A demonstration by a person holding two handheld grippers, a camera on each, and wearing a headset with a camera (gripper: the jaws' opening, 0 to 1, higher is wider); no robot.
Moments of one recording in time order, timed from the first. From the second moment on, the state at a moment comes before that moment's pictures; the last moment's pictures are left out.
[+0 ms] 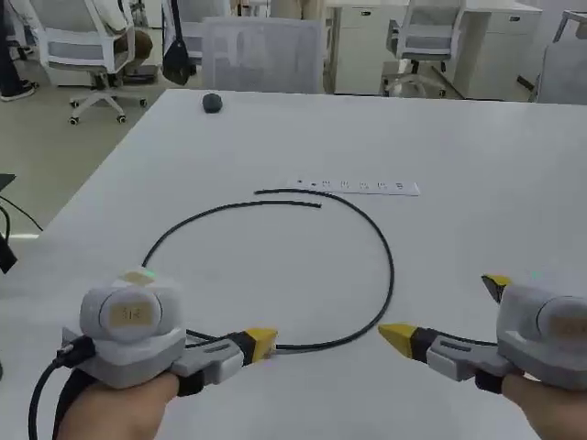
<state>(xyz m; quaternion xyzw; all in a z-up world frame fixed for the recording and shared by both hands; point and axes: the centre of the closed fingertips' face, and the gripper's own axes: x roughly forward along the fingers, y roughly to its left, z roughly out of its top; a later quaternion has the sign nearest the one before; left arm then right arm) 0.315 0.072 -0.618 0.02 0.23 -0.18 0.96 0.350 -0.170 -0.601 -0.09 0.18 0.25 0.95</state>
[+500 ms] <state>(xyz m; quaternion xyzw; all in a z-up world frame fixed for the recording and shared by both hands) 0.314 0.070 -0.619 0.02 0.24 -0.18 0.95 0.350 -0.173 -0.601 -0.08 0.18 0.25 0.95</state>
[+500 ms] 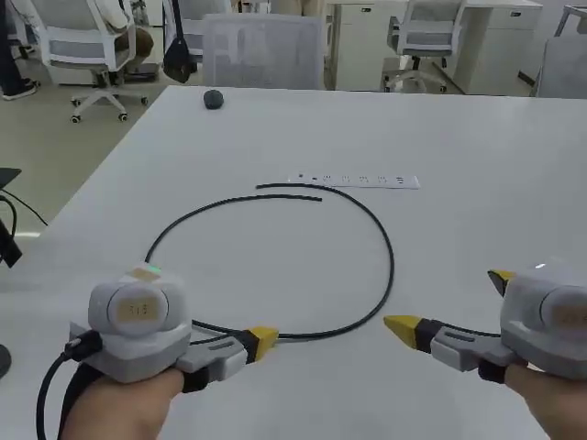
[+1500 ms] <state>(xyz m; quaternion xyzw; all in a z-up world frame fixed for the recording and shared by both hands) 0.314 0.069 -0.622 0.01 0.24 -0.18 0.95 0.352 -0.175 -0.606 -0.08 0.19 0.25 0.95</state>
